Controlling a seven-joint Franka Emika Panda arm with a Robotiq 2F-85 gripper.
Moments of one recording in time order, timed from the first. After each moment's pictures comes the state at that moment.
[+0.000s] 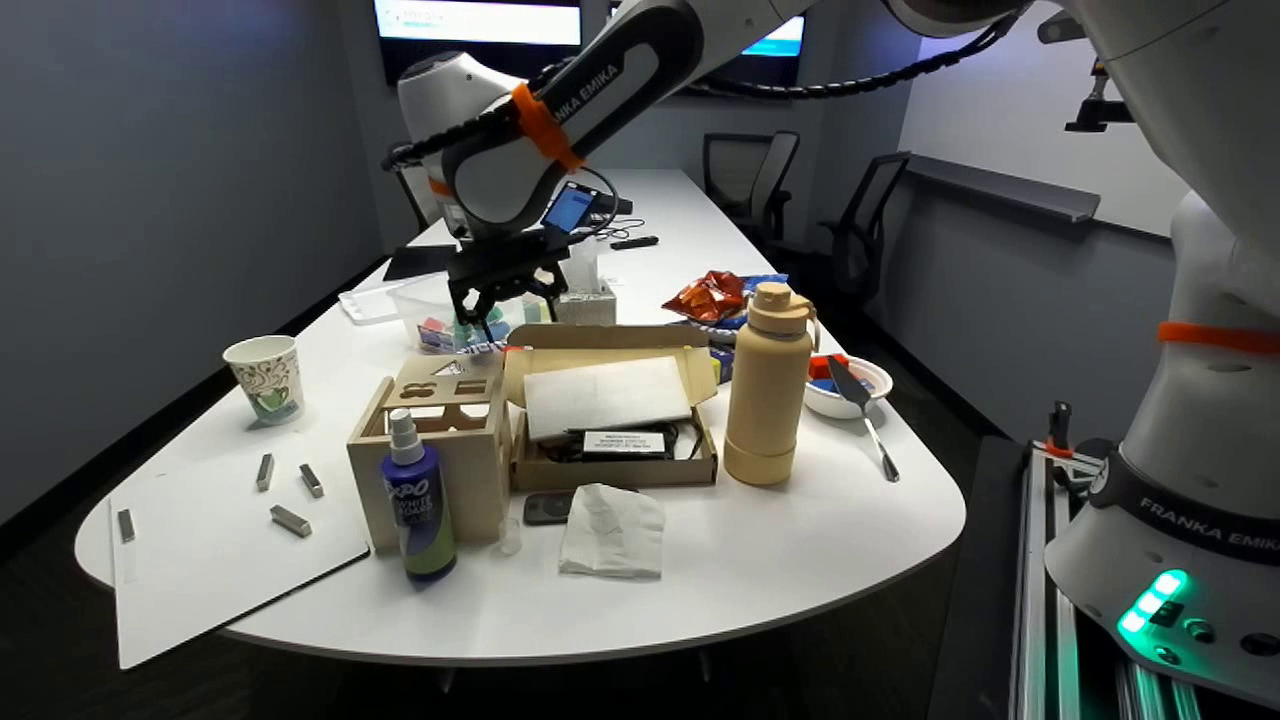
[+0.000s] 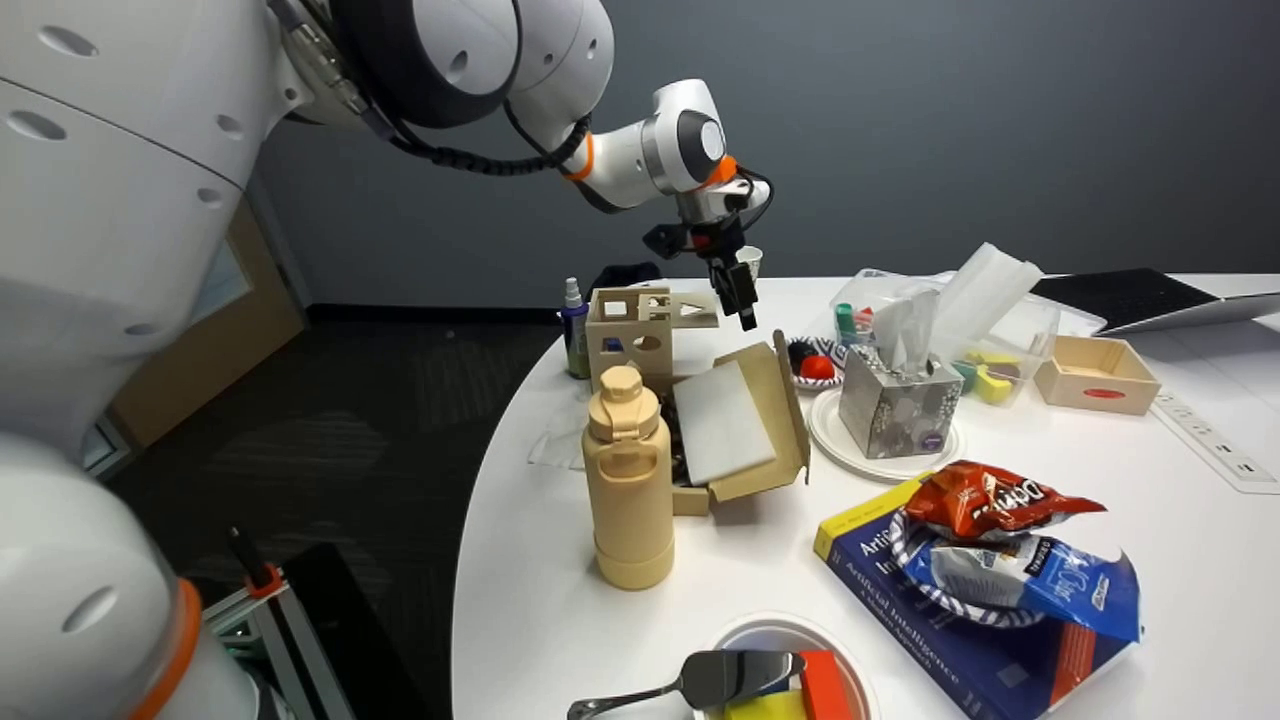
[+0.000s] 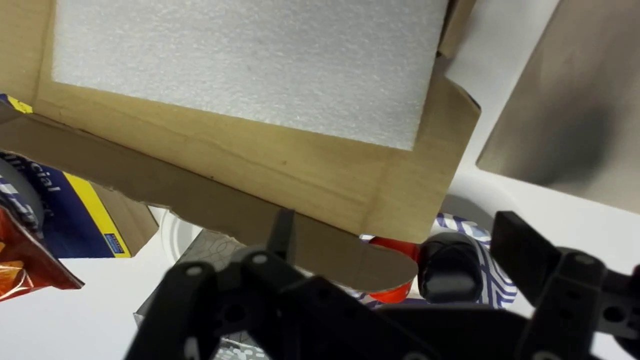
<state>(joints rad) 0.27 0.72 -0.05 -1.42 -0.37 2.11 0.98</state>
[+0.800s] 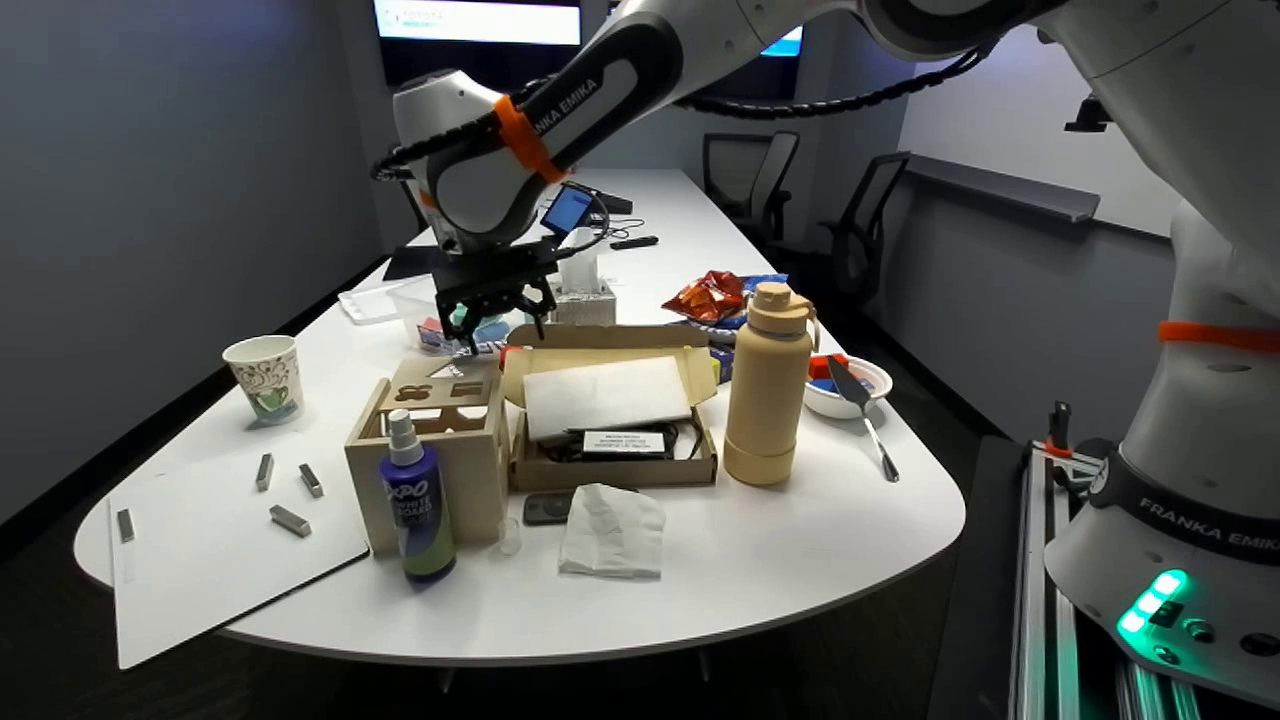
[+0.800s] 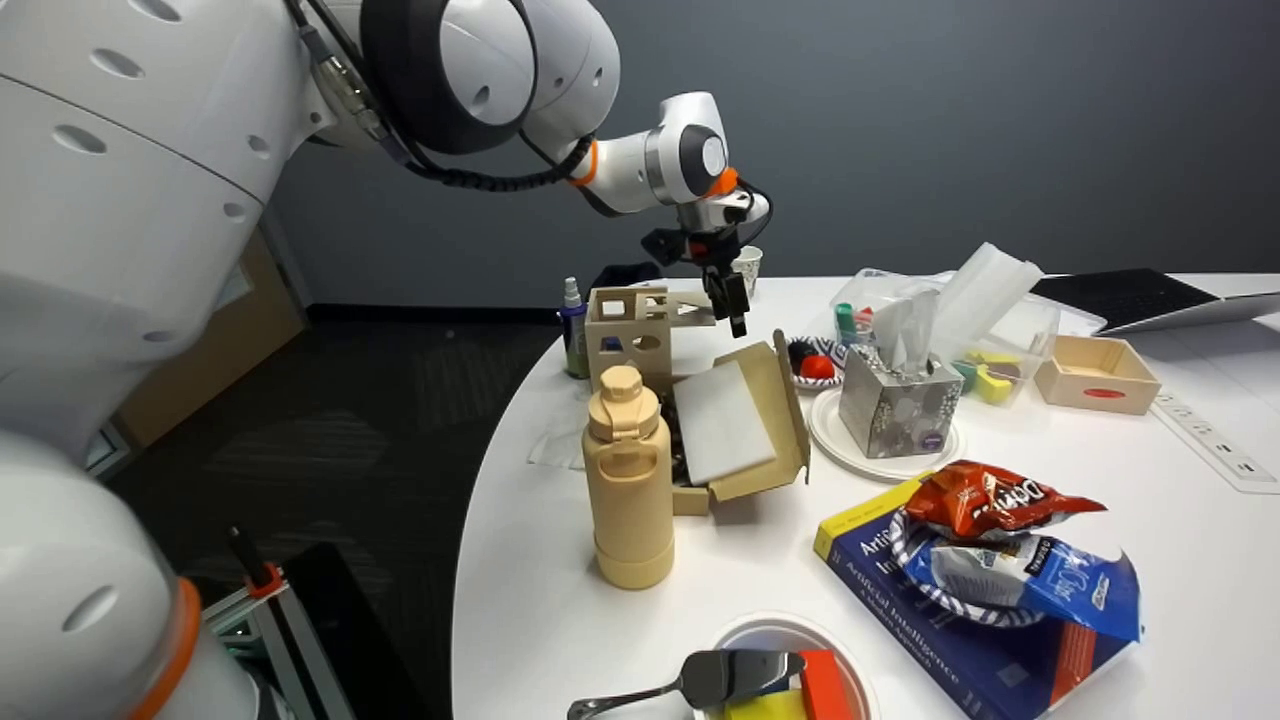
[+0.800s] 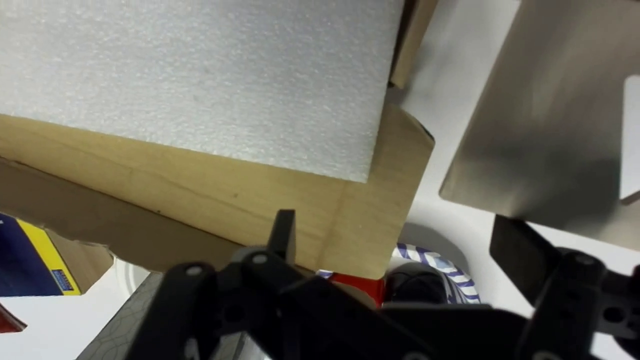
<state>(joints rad) 0.27 0.78 -0.05 -1.35 -0.28 2.11 0.93</state>
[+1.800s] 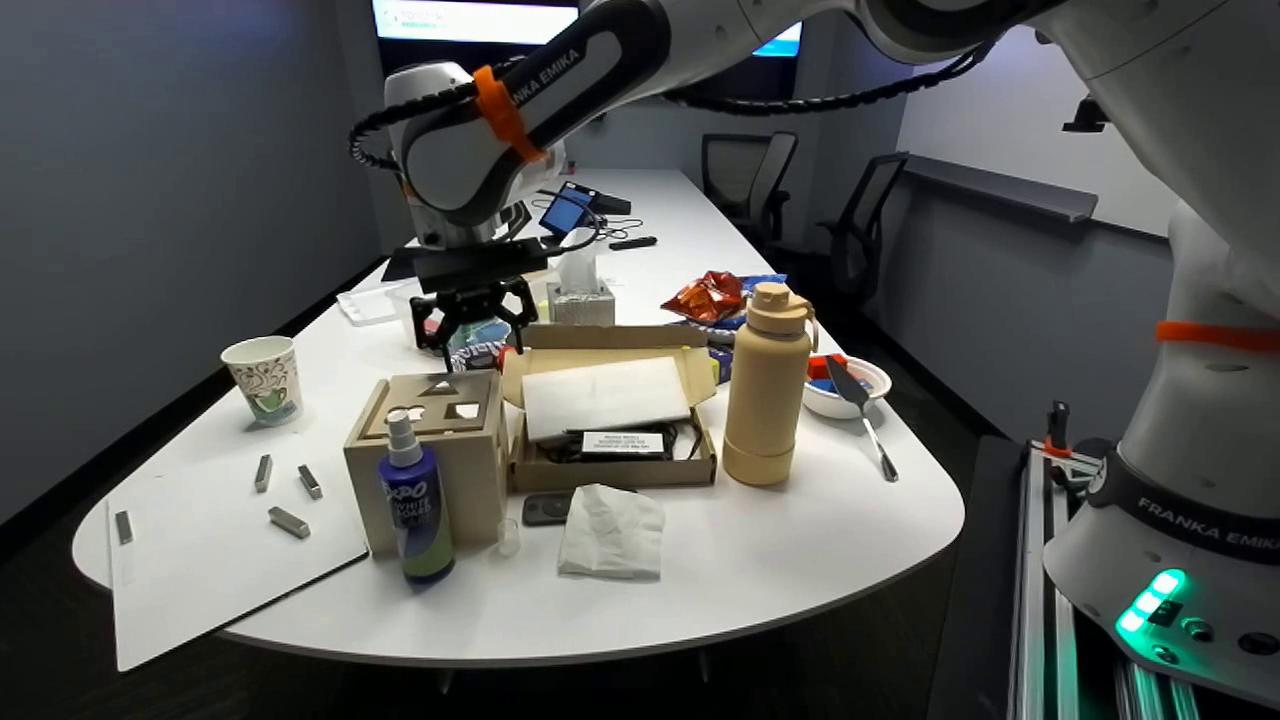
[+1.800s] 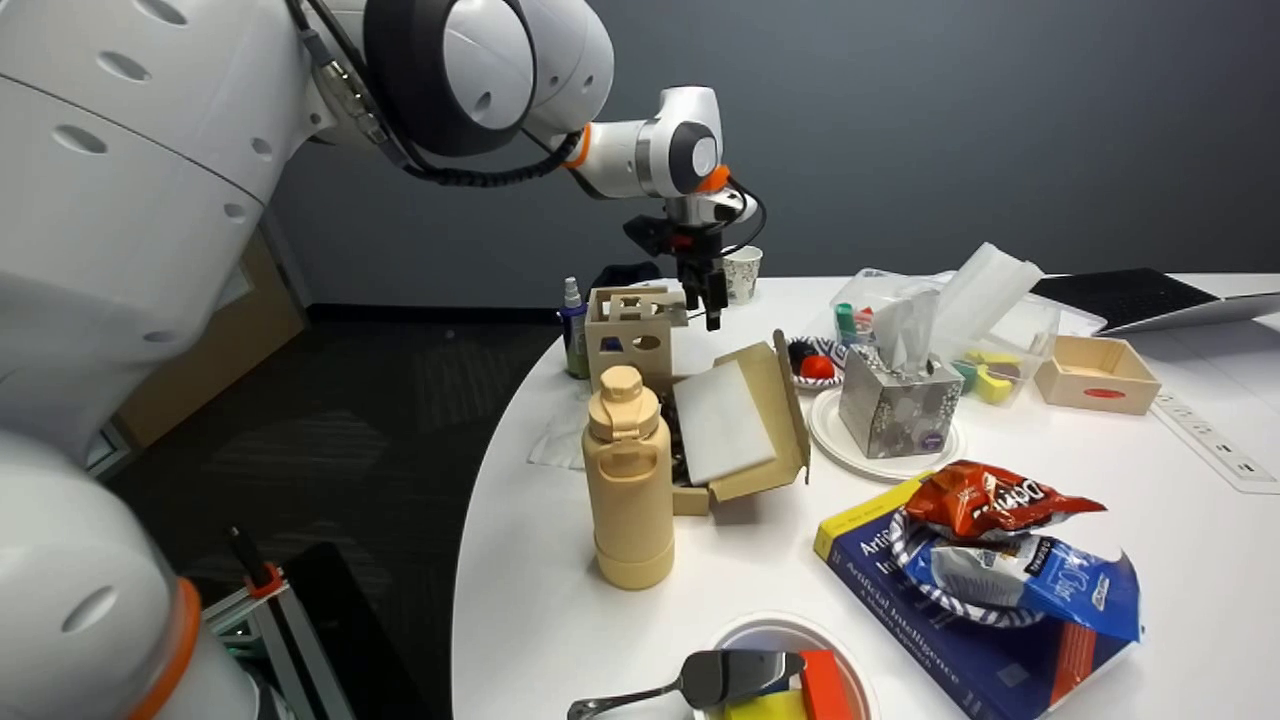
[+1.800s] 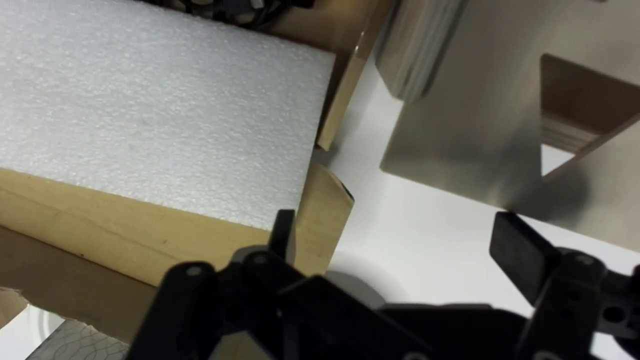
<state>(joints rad) 0.27 0.78 -0.01 -1.33 -0.13 2.10 0.78</state>
